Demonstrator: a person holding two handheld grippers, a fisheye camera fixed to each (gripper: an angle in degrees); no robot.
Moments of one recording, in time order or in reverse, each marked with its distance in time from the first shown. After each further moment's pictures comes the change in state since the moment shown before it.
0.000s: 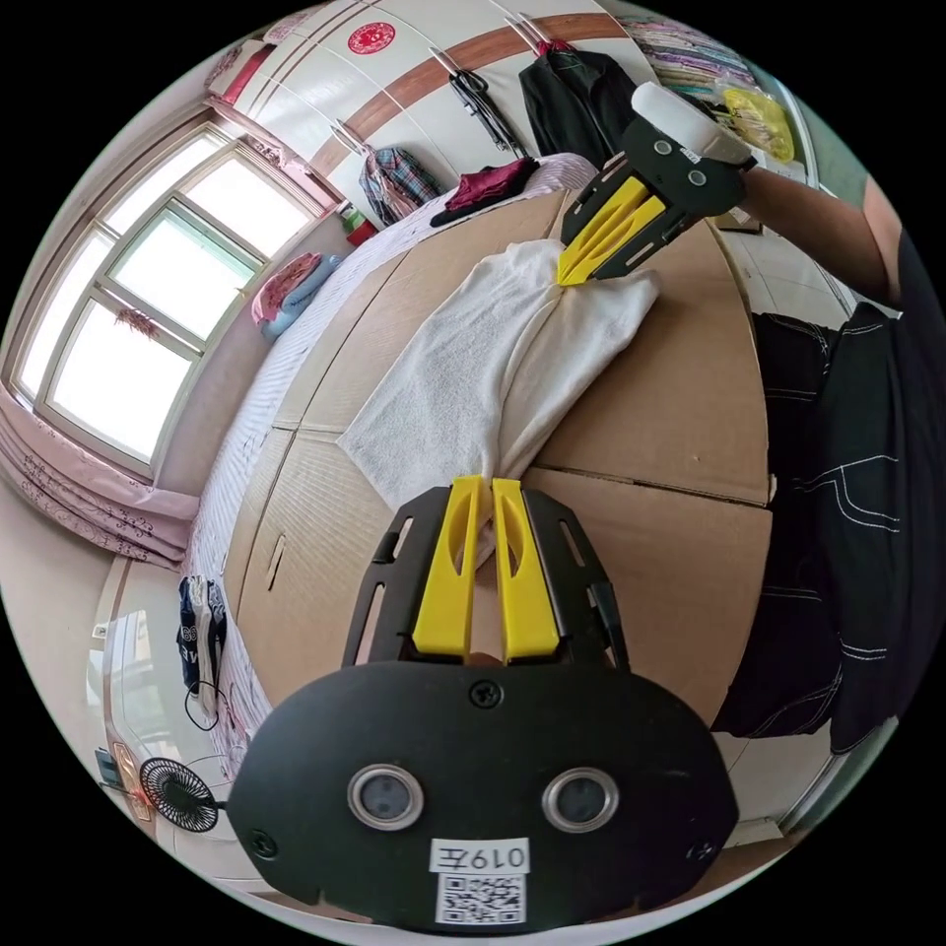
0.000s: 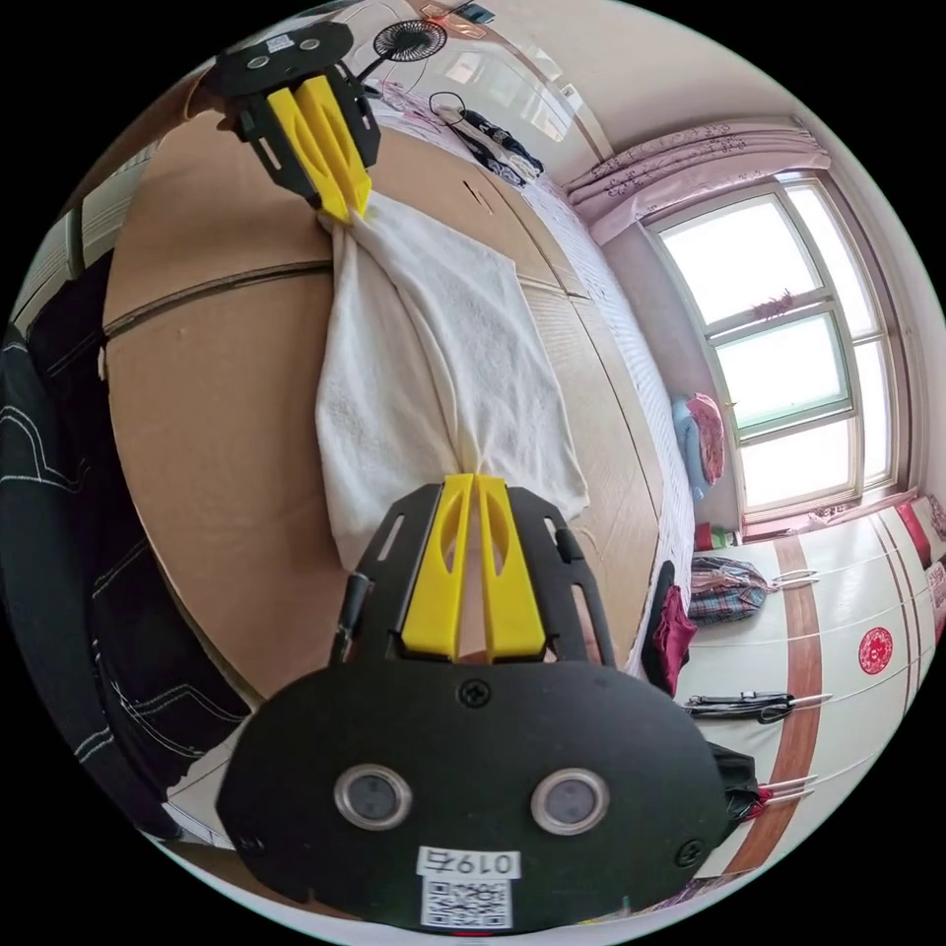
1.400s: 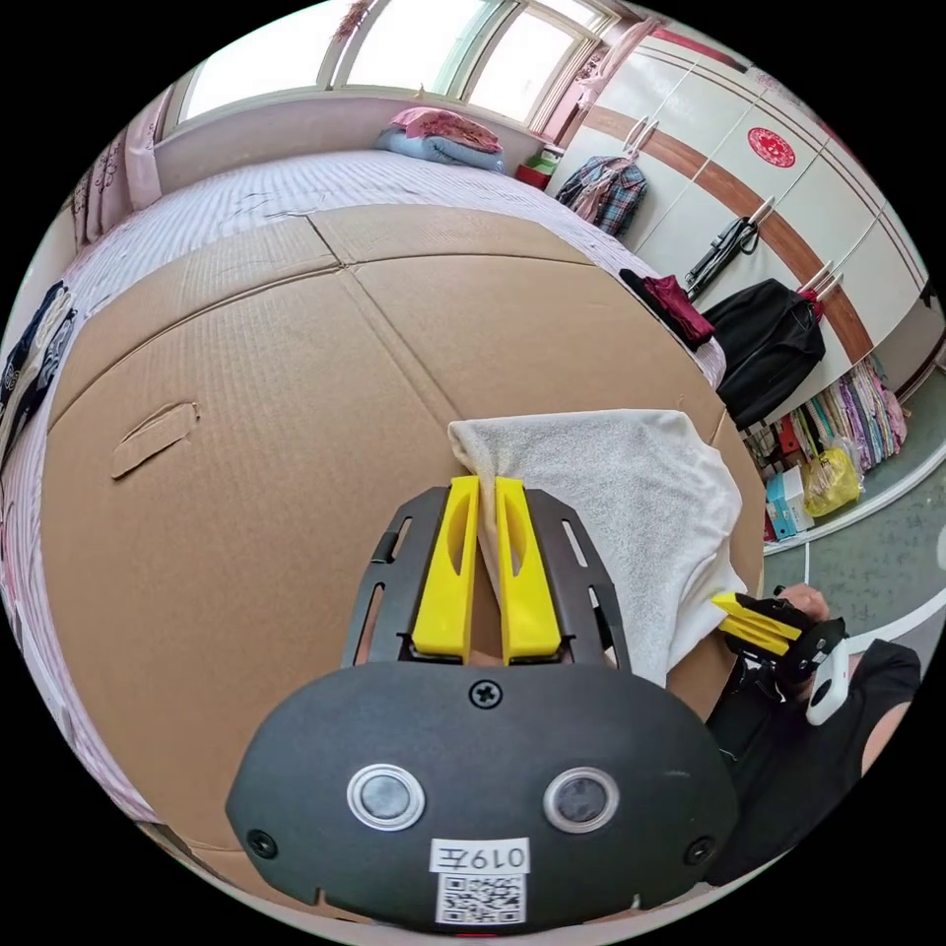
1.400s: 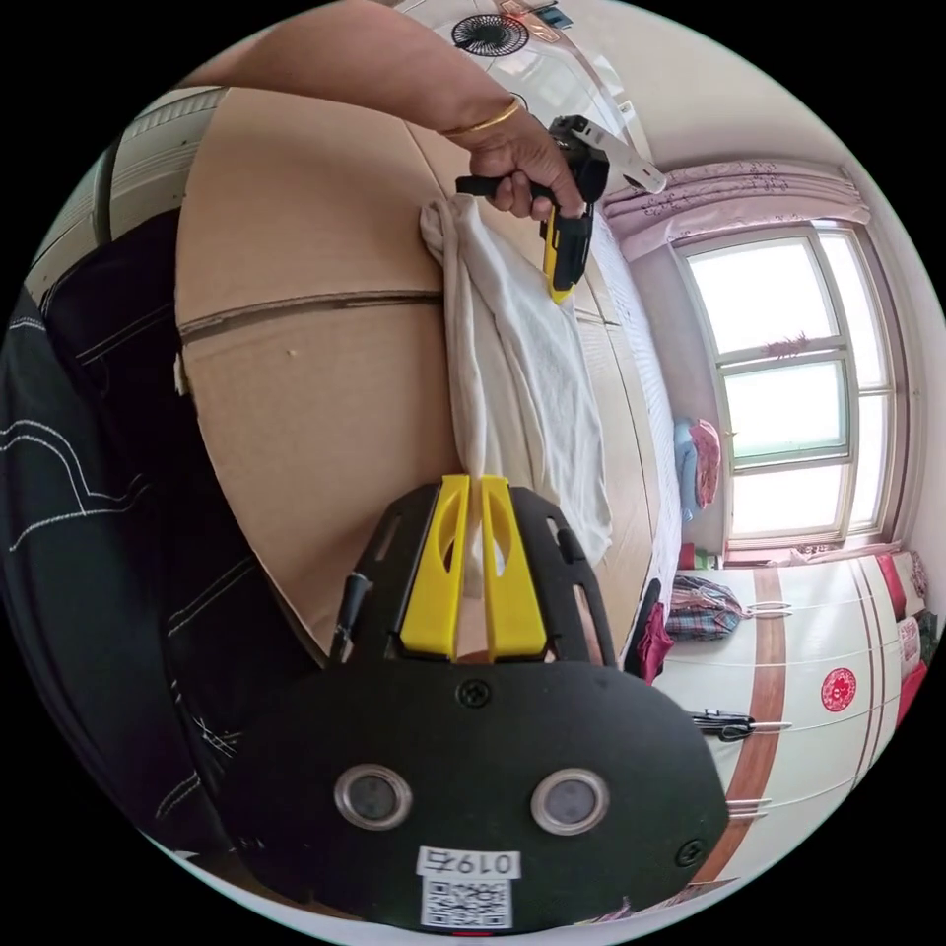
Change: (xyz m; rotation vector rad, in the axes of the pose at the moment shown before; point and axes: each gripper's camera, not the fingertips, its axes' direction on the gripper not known) left arm -0.313 0.125 0.268 -0.038 0.489 -0.794; right arm 0.014 0.148 0.175 -0.041 0.041 -0.116
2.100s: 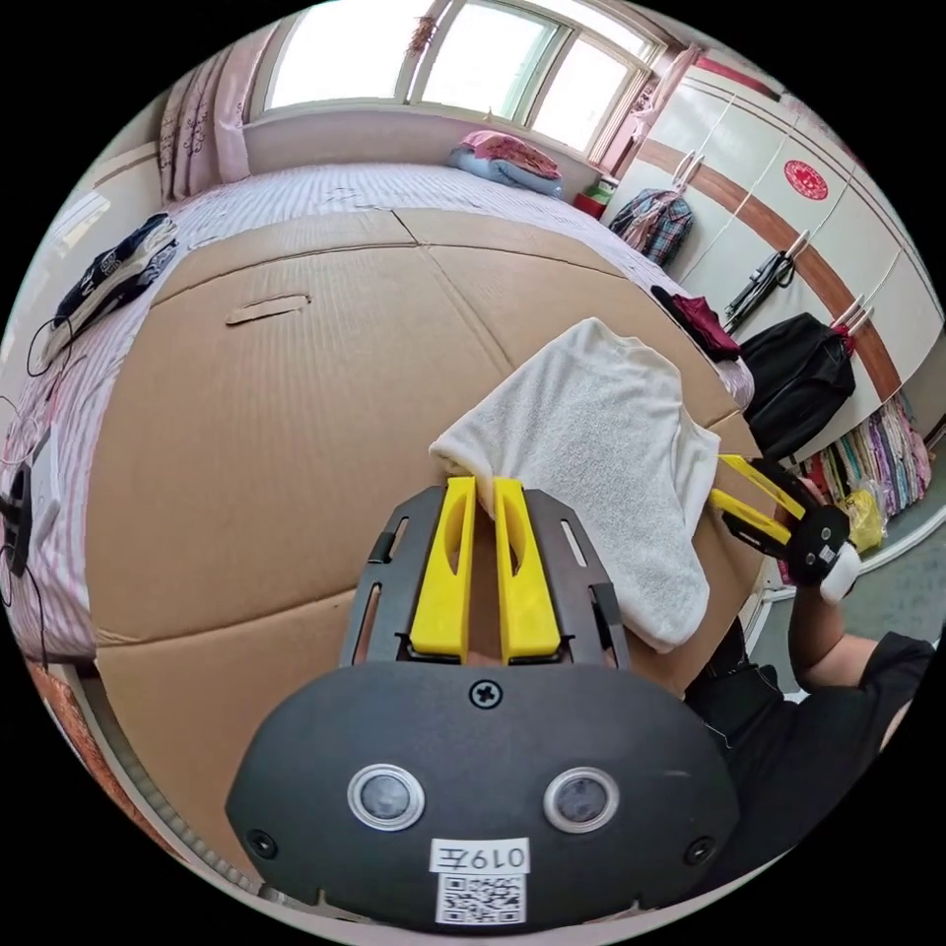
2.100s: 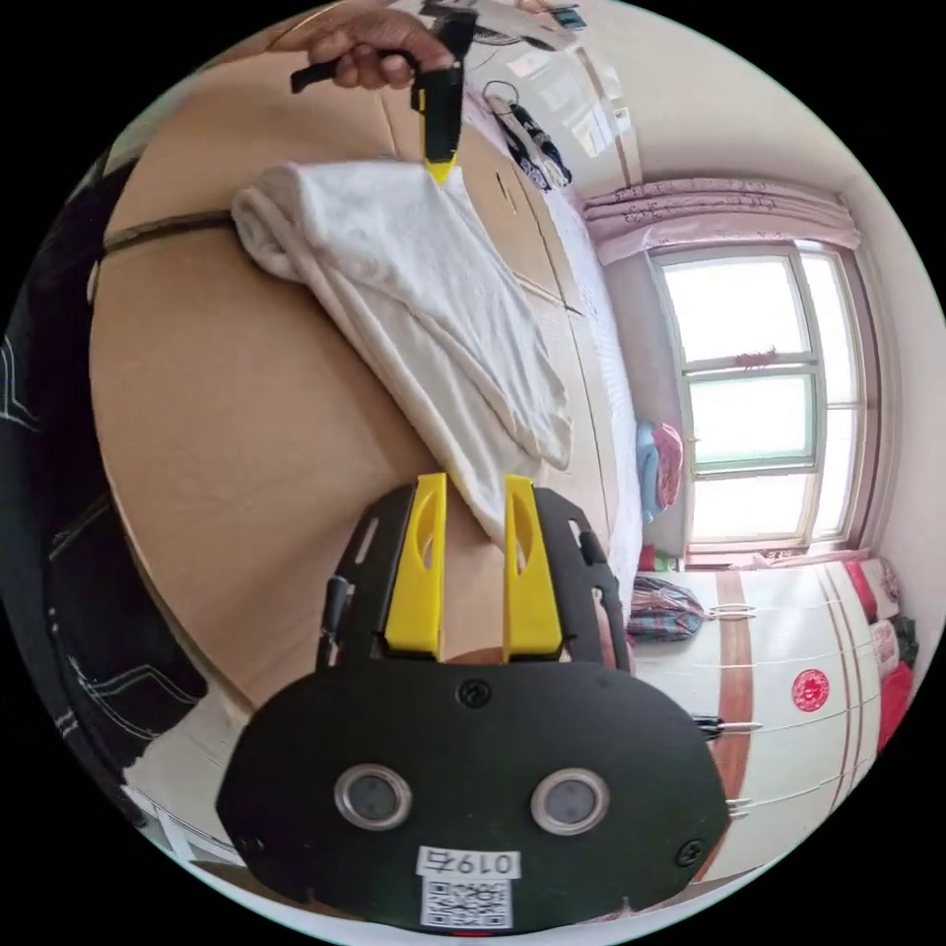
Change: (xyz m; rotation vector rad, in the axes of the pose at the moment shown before) left arm 0.000 0.141 -0.046 0.077 -0.117 -0.164; right arm 0.039 0.067 0.051 0.001 0.130 -0.043
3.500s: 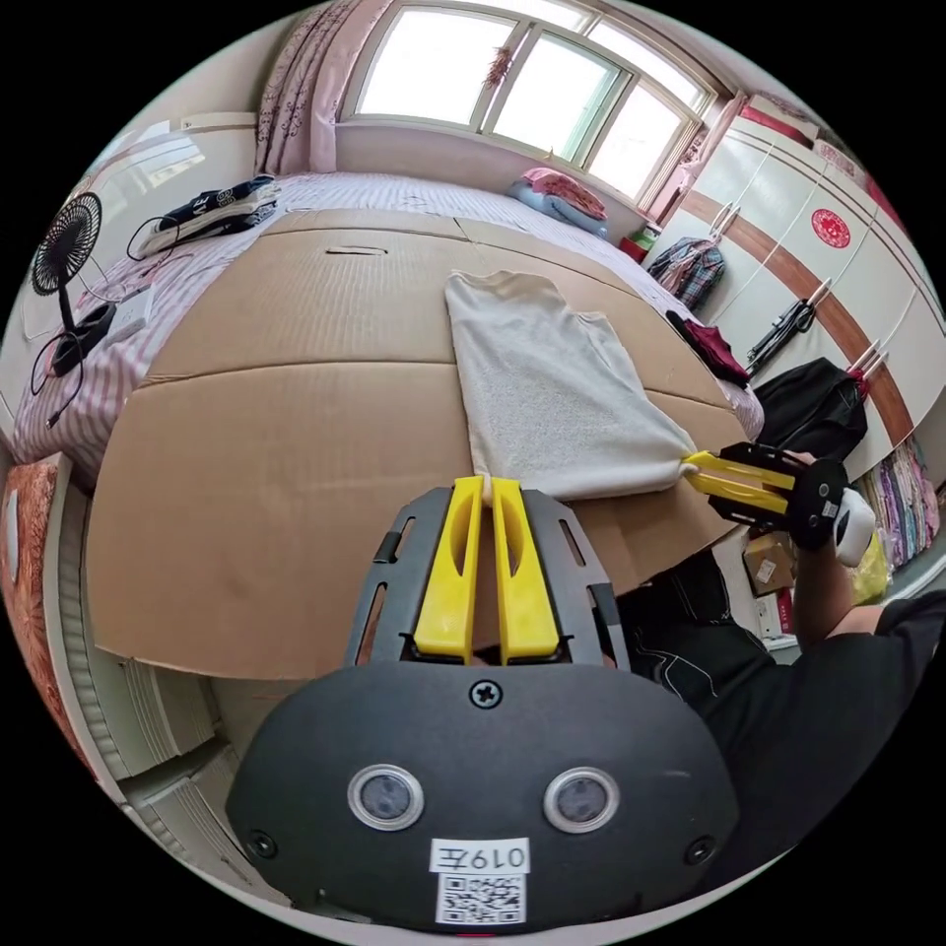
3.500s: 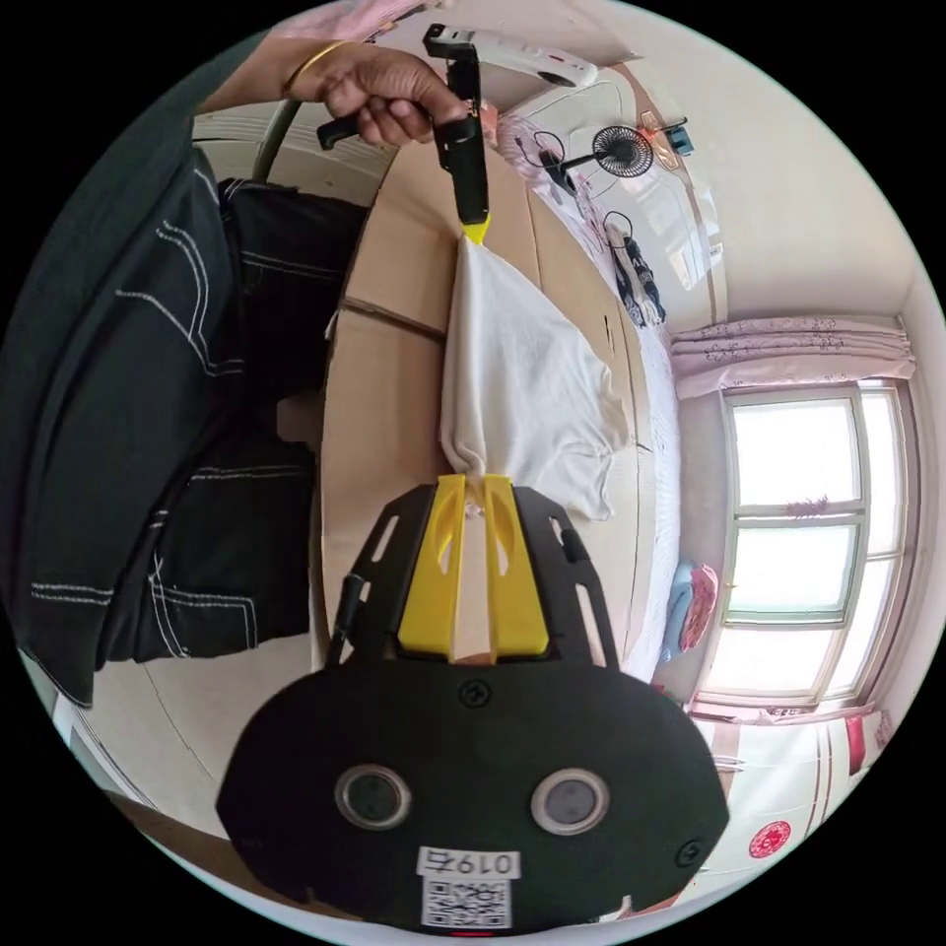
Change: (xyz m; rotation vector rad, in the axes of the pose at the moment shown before) left arm 0.178 0.243 -0.150 0.098 -0.075 -0.158; right arm -0.065 -0.027 -0.219 0.308 -0.174 -0.283
